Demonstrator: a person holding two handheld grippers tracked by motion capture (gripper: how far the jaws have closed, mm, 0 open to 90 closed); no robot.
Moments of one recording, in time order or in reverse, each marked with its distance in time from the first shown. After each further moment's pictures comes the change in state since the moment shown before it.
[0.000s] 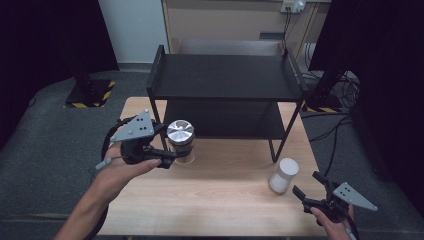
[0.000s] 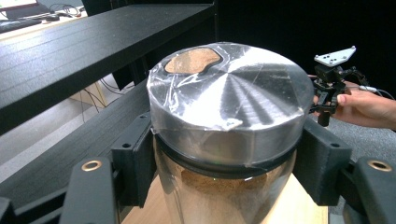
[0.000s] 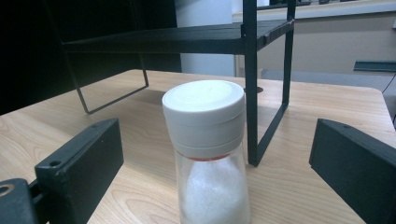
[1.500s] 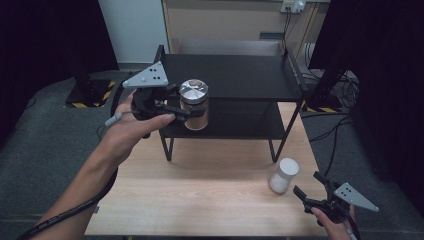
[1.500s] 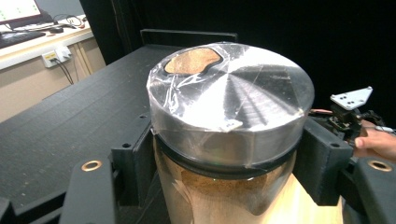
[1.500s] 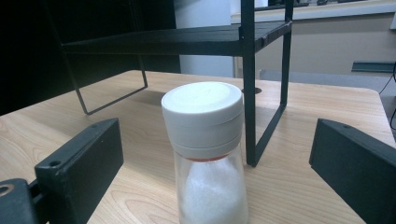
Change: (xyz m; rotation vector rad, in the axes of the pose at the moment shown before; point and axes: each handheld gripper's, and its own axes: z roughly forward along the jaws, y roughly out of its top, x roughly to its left) left arm 0.041 0.080 0.025 0.006 0.003 0.002; right arm 0.000 0.001 -0.002 -0.003 -0.005 -0.002
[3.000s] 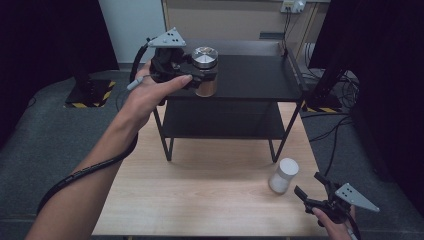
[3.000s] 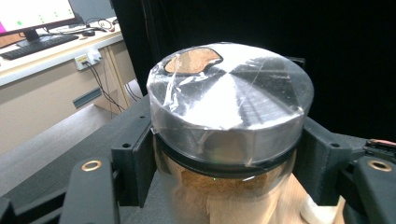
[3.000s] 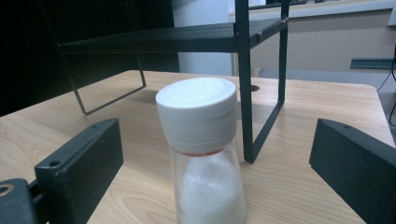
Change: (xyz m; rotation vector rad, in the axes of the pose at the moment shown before) left arm 0.046 0.028 0.048 -0.011 0.089 -0.031; right arm -0.002 -0.003 -0.001 0.004 -0.005 0.015
